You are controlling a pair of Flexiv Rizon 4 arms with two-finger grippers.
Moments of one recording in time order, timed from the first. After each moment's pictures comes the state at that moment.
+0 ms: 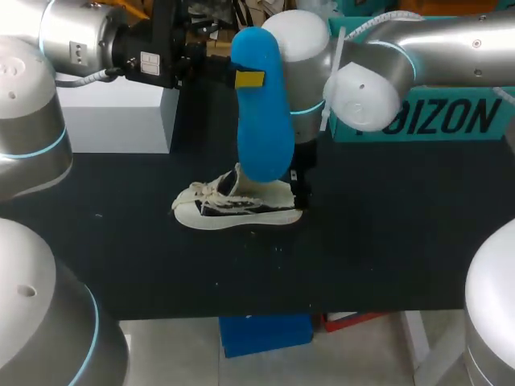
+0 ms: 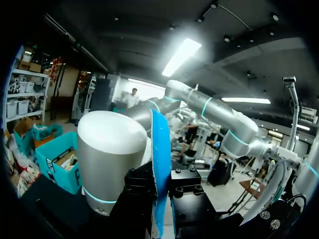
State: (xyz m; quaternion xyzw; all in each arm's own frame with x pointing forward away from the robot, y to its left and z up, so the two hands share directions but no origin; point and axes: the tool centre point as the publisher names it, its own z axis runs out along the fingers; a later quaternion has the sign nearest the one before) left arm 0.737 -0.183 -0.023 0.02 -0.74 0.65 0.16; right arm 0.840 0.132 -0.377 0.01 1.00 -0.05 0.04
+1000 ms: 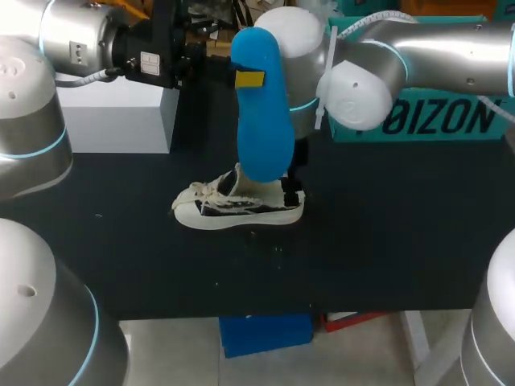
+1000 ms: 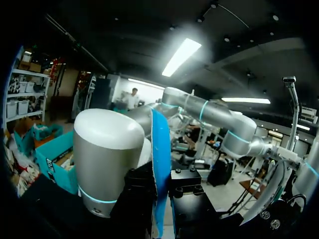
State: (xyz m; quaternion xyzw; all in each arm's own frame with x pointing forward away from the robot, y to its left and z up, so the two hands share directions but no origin) left arm 0.737 -0.183 -0.023 0.02 -0.74 0.65 0.16; right arm 0.845 0.152 -0.375 0.00 1.00 -0.02 0.04
